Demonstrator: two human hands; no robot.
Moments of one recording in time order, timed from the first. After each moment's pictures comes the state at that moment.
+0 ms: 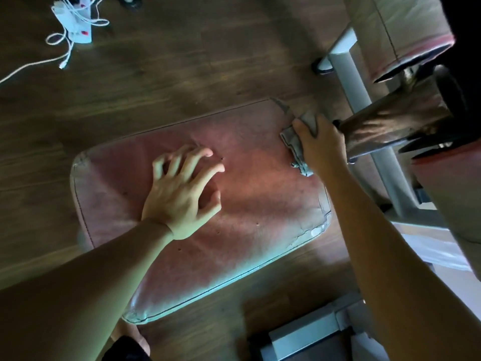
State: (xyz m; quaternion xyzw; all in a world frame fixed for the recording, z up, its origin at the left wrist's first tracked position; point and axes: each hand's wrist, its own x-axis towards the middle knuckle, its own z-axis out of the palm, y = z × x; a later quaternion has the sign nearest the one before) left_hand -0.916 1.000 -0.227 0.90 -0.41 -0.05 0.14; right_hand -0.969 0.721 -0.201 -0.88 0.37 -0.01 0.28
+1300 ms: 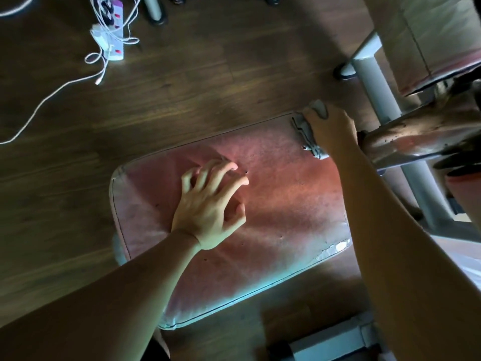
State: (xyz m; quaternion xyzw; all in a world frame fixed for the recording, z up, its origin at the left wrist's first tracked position) left_hand -0.917 1.001 -0.226 0.90 -0.40 -0.06 0.15; right_hand -0.909 0.715 -0.201 -0.87 0.41 0.03 0.28
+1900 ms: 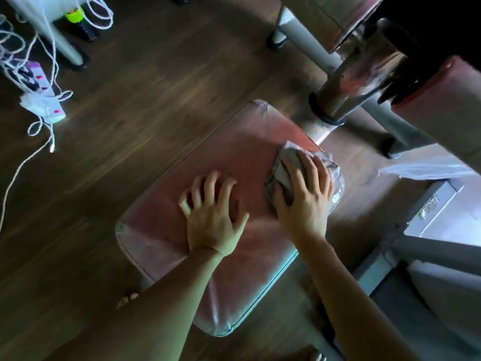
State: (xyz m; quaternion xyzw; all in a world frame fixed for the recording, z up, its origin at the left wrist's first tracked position) left_hand -0.919 1.001 -0.232 0.90 -0.41 -0.06 0.12; right_hand -1.046 0.870 -0.218 -0.88 0.43 -0.17 0.12
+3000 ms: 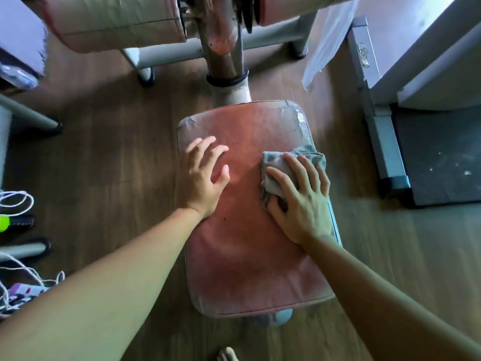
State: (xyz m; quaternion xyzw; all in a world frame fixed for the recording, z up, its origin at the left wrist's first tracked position) left_hand -0.791 0.897 -0.254 0.53 -0.80 -0.12 0.25; right_hand -1.001 1.002 -0.231 -0.68 0.70 -0.22 0.03
